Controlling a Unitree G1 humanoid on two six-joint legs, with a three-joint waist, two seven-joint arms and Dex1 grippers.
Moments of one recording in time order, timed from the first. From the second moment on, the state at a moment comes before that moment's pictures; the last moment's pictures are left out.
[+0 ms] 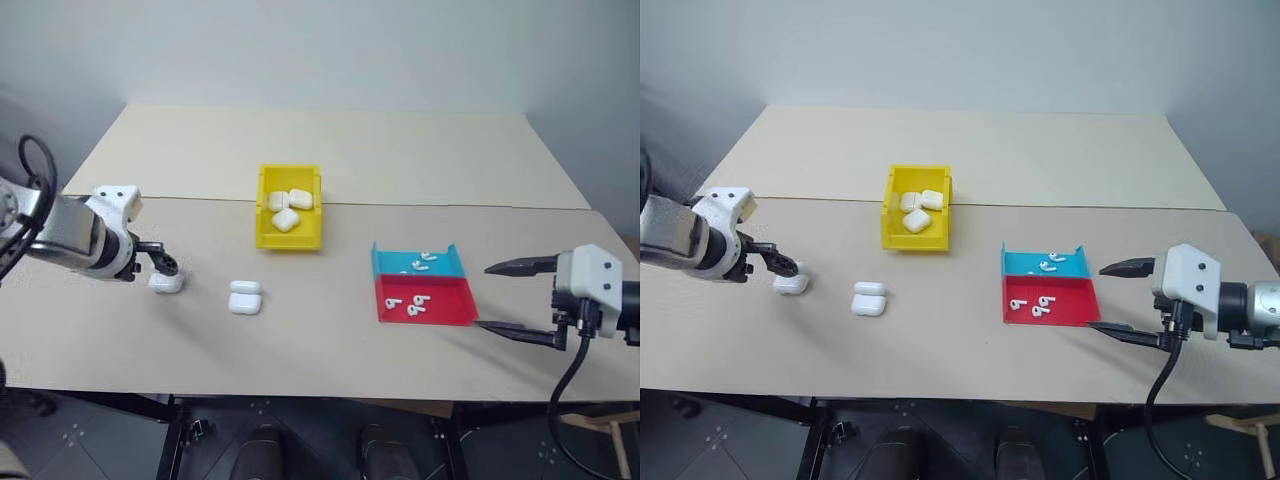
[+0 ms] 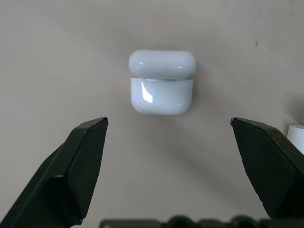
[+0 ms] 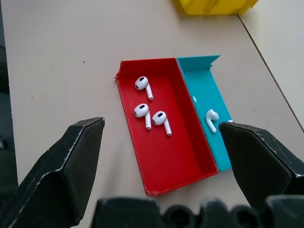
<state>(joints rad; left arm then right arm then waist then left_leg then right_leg) -1.02 1.18 -0.36 0.41 -1.96 1.50 0.82 0.00 -1.07 -0.38 -0.27 0.45 0.22 1.24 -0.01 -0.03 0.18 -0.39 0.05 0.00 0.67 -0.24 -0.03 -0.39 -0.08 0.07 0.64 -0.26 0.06</state>
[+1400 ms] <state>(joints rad) -1.19 0.95 -0.44 0.73 -1.10 1.61 0.13 0.06 -1.03 -0.37 -0.36 0.42 0.34 1.08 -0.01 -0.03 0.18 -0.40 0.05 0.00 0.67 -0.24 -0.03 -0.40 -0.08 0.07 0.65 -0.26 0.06</state>
